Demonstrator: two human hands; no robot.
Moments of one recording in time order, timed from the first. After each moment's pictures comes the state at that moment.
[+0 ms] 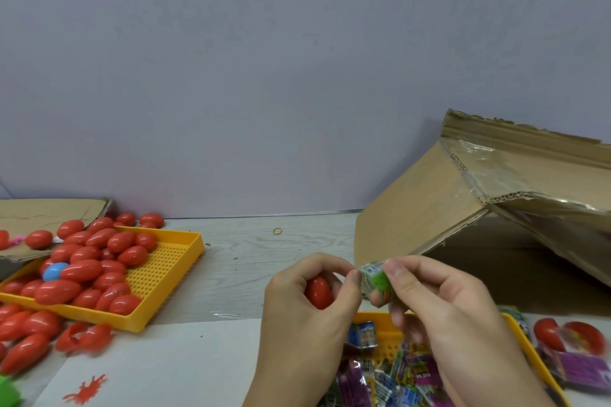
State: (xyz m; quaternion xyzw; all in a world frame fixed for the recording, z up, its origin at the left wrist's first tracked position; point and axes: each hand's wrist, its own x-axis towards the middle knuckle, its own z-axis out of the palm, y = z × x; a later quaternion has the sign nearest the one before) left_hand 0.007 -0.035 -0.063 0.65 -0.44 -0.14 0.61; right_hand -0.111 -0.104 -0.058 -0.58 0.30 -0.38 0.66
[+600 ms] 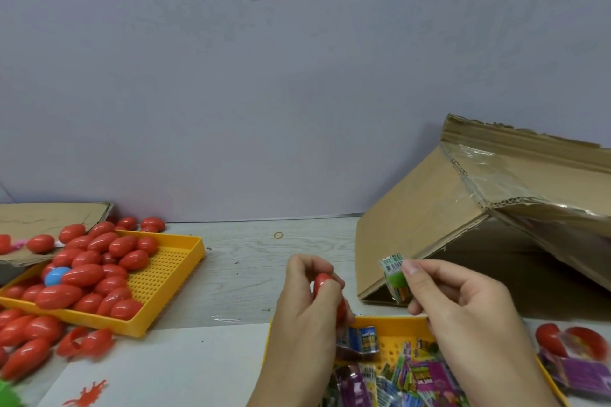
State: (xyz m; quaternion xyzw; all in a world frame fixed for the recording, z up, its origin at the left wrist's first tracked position) left_hand 0.012 -0.038 -0.069 0.64 -0.33 -0.30 0.63; right_hand -0.119 -0.112 -0.061 -0.58 0.43 -0.41 0.56
